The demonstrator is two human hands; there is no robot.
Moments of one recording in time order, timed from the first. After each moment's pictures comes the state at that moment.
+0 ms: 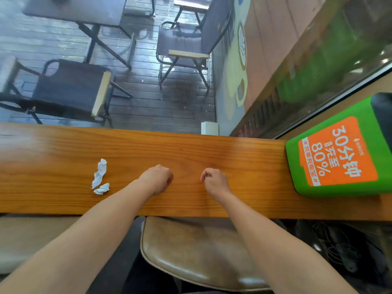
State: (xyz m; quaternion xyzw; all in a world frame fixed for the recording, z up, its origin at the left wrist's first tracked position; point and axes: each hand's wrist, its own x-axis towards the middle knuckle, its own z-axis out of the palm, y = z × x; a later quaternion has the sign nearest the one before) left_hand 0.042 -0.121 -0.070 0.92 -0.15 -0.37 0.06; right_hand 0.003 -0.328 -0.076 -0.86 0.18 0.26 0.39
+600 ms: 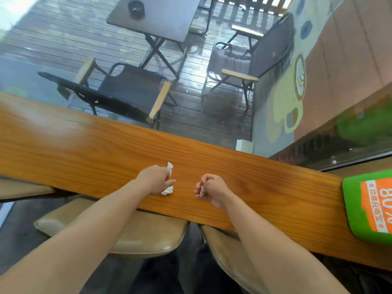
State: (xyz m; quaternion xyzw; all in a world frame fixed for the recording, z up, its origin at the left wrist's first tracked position) left_hand 0.041 0.084 -0.043 0.94 -0.05 -0.33 0.08; right_hand 0.035 -0.130 -0.045 -0.63 0.27 0.39 0.61
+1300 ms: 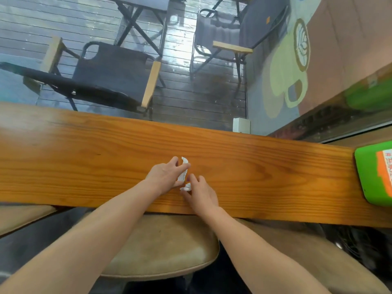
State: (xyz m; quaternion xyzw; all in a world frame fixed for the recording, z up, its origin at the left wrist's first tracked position) left_hand 0.058 0.139 -0.114 0.94 -0.24 -0.26 0.05; right_hand -0.006 -0.011 -0.114 -0.94 0.02 0.27 0.21
